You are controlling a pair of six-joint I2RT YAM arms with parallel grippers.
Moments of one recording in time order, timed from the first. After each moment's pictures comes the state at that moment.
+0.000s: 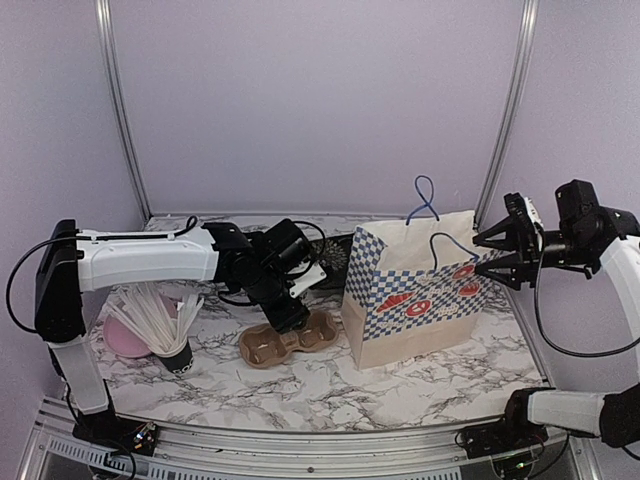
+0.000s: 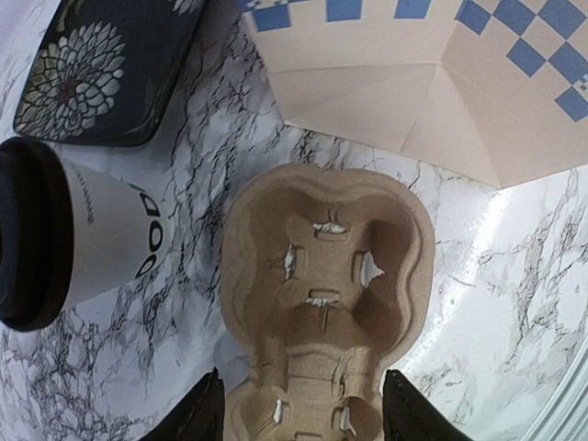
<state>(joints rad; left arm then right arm) -0.99 1.85 1.48 -0.75 -0.06 0.12 -0.08 1.01 1.23 -1.23 -1.14 -1.14</state>
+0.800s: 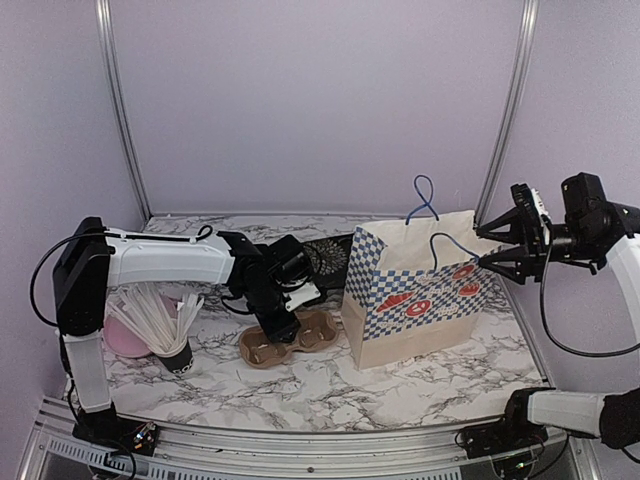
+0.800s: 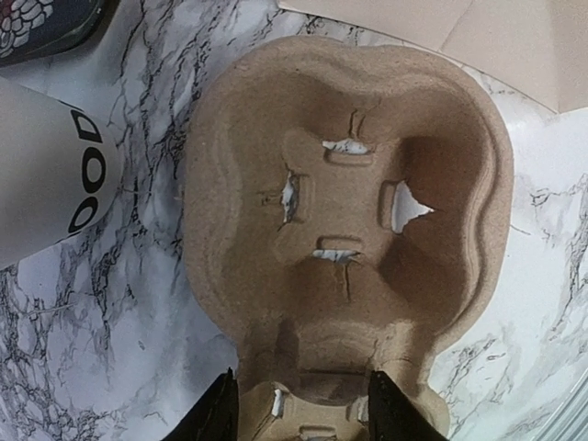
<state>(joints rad) -0.94 1.93 1.45 -0.80 0.01 0.16 -0.08 1.01 1.29 -1.25 -1.15 -1.11</state>
